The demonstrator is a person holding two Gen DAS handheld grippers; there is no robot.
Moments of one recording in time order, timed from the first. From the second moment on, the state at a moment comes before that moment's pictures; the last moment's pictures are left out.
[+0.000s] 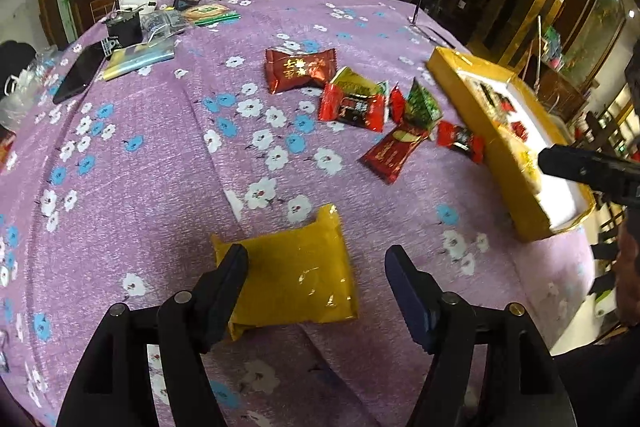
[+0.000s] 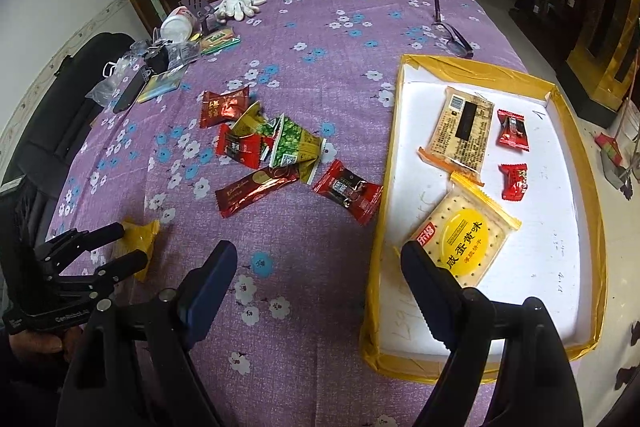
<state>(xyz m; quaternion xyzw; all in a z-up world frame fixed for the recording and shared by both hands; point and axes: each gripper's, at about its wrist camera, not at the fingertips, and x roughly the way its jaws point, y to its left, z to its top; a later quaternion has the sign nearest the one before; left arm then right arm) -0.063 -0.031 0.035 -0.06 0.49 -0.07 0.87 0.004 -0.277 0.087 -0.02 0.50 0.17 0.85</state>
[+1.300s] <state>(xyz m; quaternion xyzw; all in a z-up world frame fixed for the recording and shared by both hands) -0.077 0.015 0.026 -0.07 0.46 -0.06 0.89 0.107 -0.161 0.009 -0.02 0.63 0.05 0.78</state>
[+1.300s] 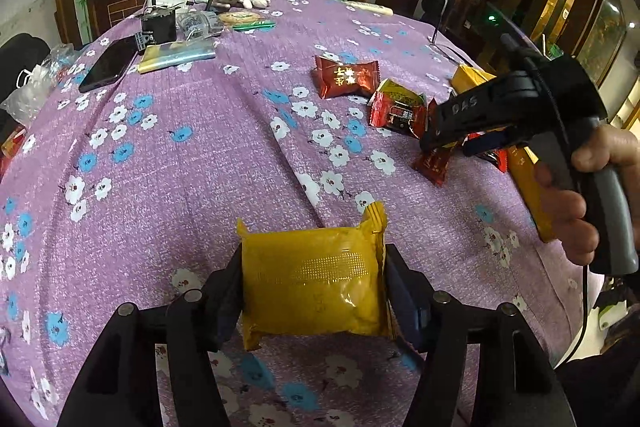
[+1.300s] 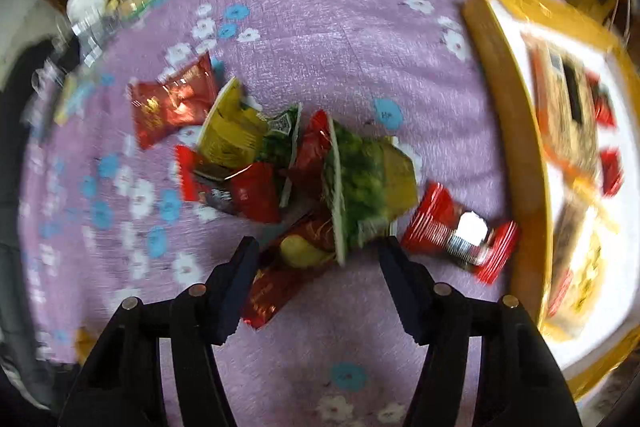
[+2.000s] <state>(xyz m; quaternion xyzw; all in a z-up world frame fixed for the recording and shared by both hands) -0.059 -0.005 0.034 -0.07 0.45 -0.08 0.89 0.037 -0.207 0.010 -0.05 0.63 0.16 0.76</state>
